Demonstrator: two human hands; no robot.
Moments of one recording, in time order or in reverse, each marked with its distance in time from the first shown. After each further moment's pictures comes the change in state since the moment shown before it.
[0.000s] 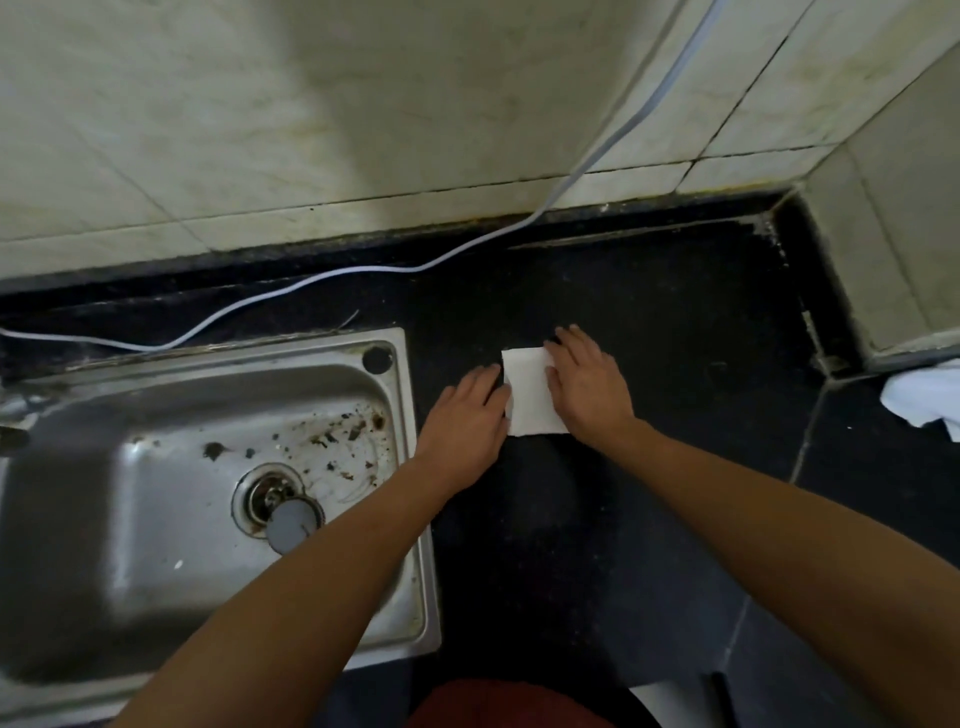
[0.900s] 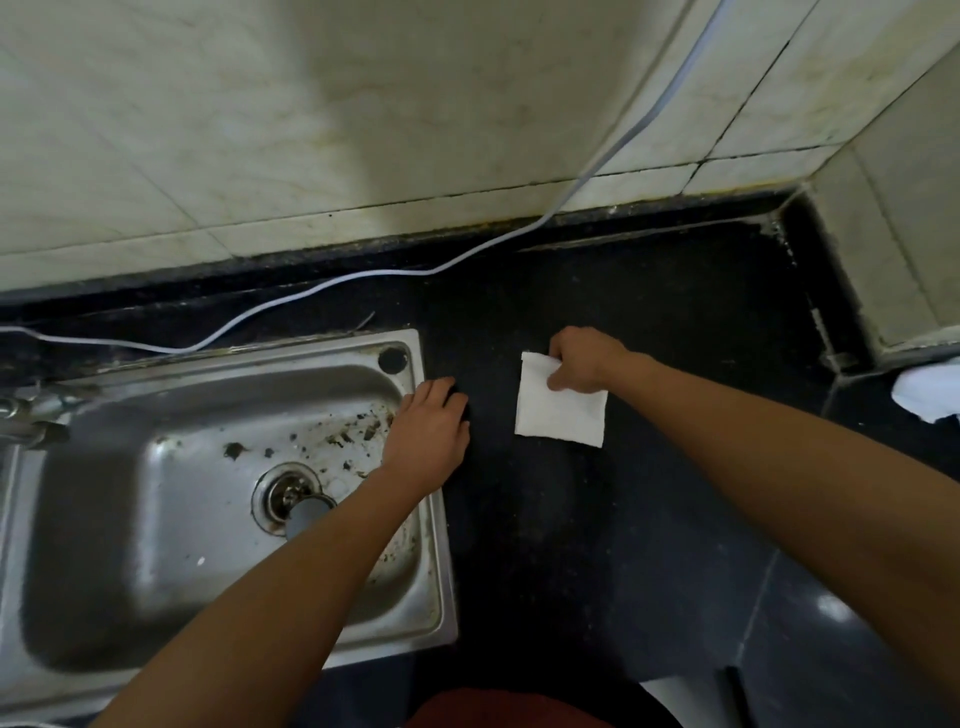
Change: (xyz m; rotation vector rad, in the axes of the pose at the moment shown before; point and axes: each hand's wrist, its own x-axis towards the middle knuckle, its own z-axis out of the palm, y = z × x) left_hand -0.029 -0.037 -0.010 0.034 0.031 -0.135; right_hand 0.055 -0.013 -0.043 0.050 -0.614 0.181
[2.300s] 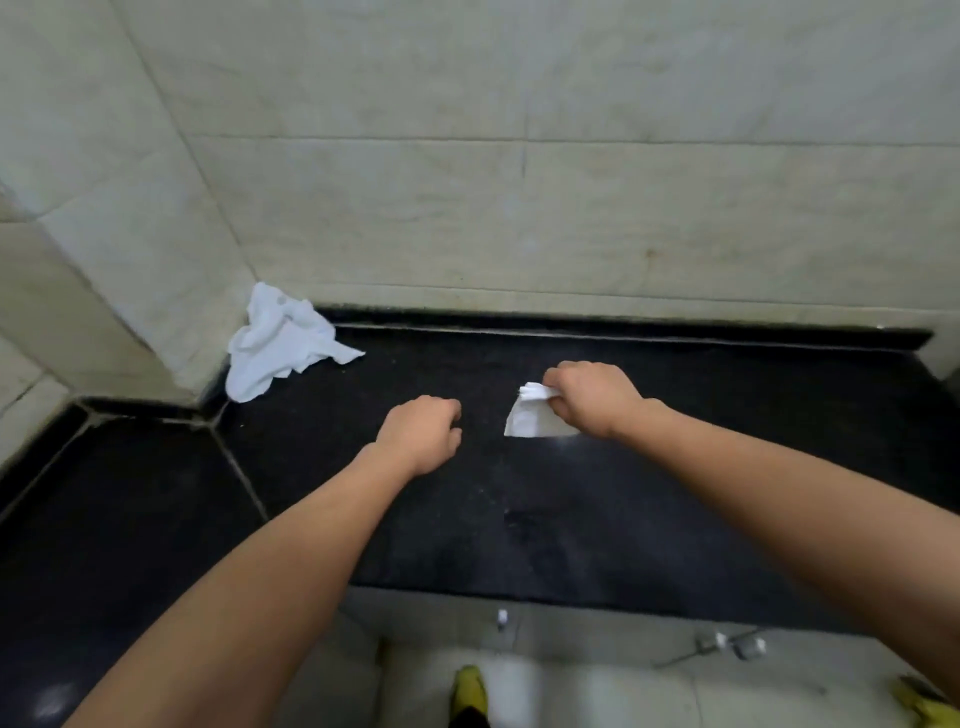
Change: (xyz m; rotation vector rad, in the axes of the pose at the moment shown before) left_hand -0.250 0.531 0.010 0.396 -0.186 1.210; right_hand -0.666 0.238 0.303 0.120 0.824 0.882
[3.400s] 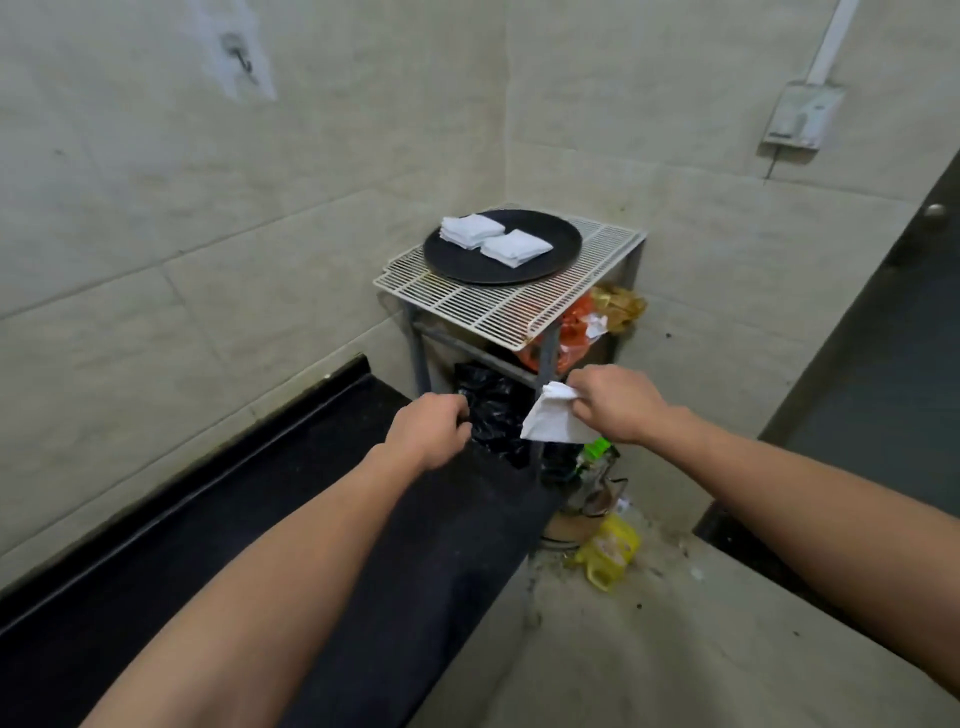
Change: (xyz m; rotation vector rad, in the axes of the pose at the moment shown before) left_hand 0.118 0.732 0.002 -0.047 0.004 1.036; right_hand -0.554 0.455 -0.040 -0.008 0.101 1.076
